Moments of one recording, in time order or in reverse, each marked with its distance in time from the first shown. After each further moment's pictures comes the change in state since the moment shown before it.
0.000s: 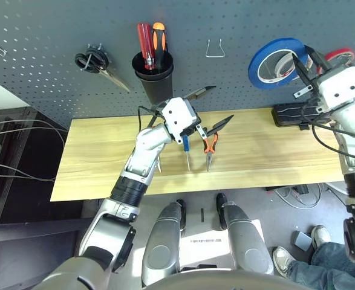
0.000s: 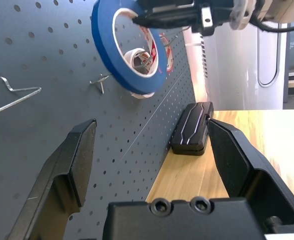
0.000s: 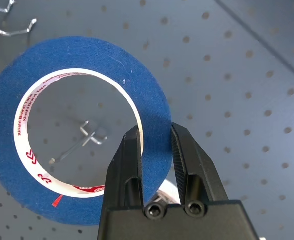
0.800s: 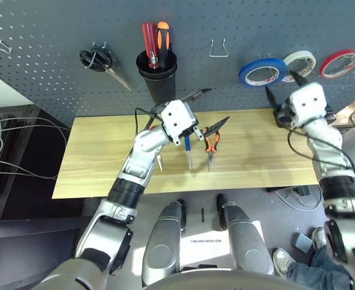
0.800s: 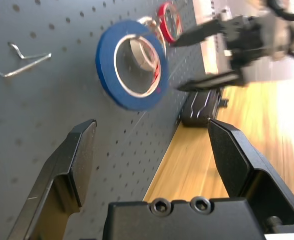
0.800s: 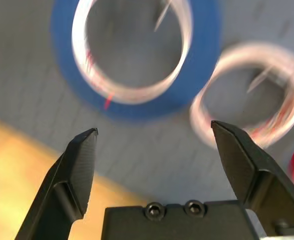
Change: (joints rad) left arm 0.020 0.066 -0.009 0.004 0.089 0.022 0.029; right arm 0.237 0.130 0.043 -0.006 0.029 0.208 -0.006
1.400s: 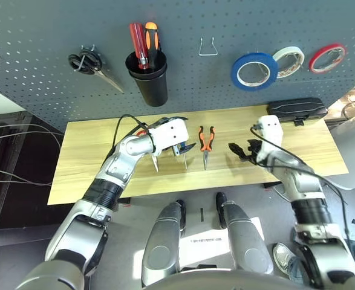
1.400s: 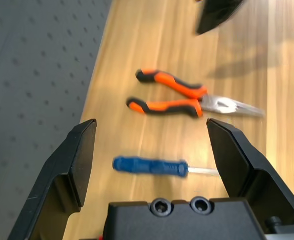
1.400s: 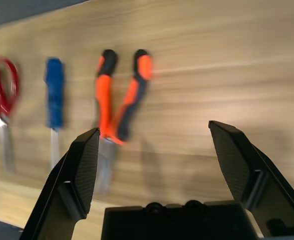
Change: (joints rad) left arm 0.013 0.214 -0.115 0.098 0.239 0.192 -0.092; right arm -0.190 0.407 -0.100 0.007 0.333 1.088 -0.094
